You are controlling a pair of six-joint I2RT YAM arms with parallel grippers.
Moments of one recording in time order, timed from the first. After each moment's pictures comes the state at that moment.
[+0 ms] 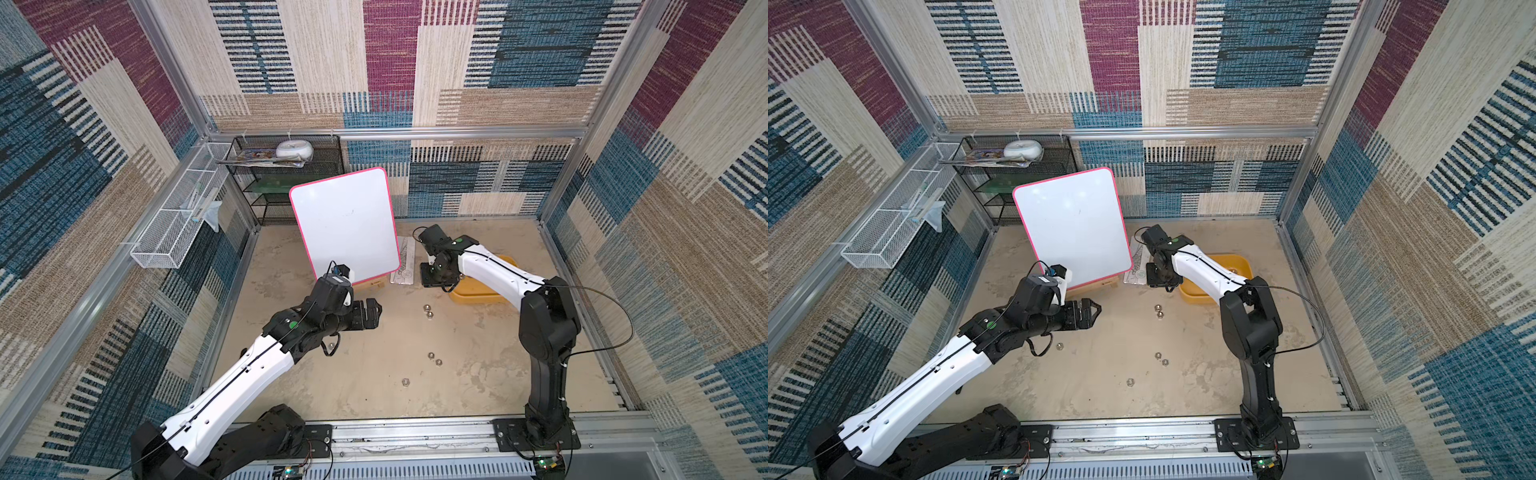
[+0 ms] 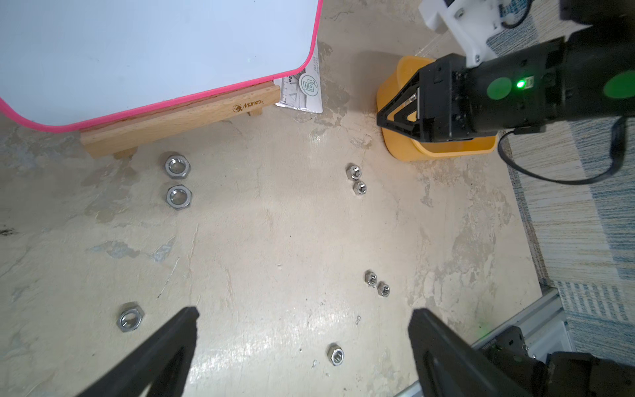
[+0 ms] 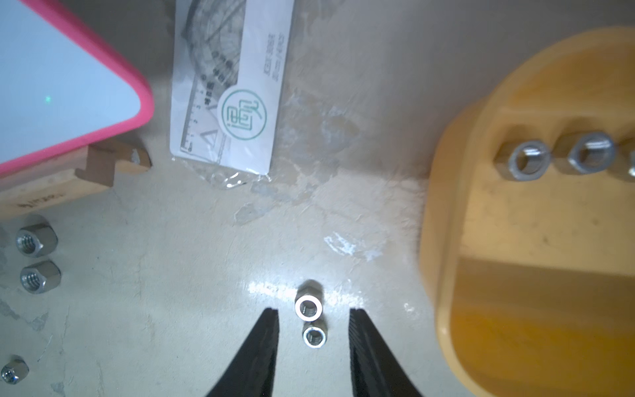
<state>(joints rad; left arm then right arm) -0.59 1.04 0.95 -0.69 0.05 -0.58 0.60 2.00 1.66 -0.91 0.07 0.46</state>
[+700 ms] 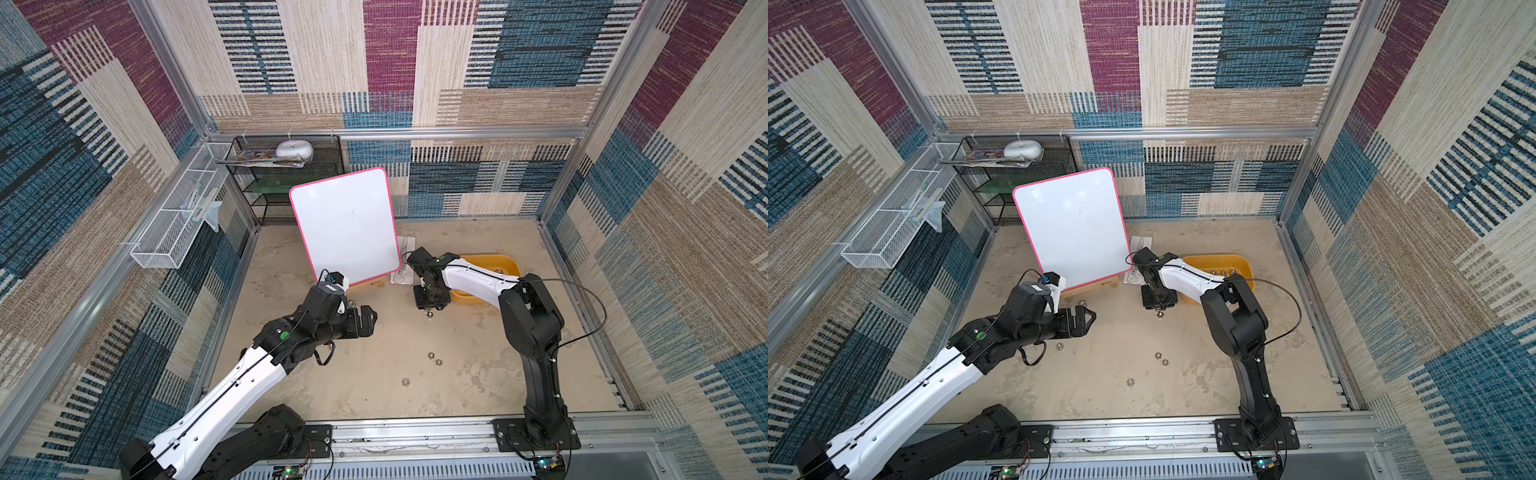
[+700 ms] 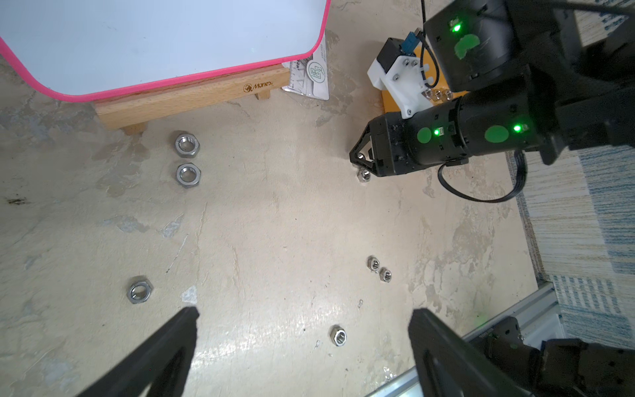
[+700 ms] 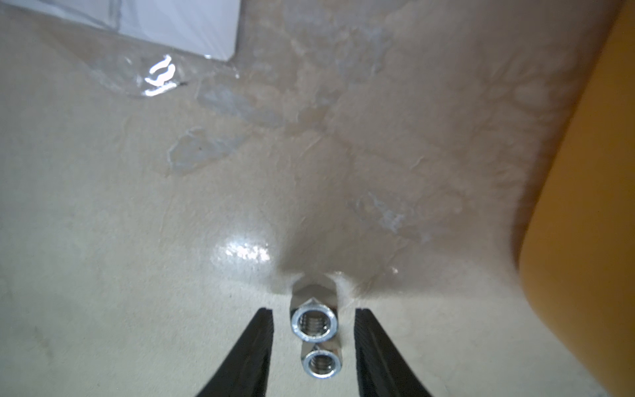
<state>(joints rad) -0.59 0.97 0.91 -0.72 0.05 -0.60 0.64 2.09 1.56 -0.88 0.07 0.47</state>
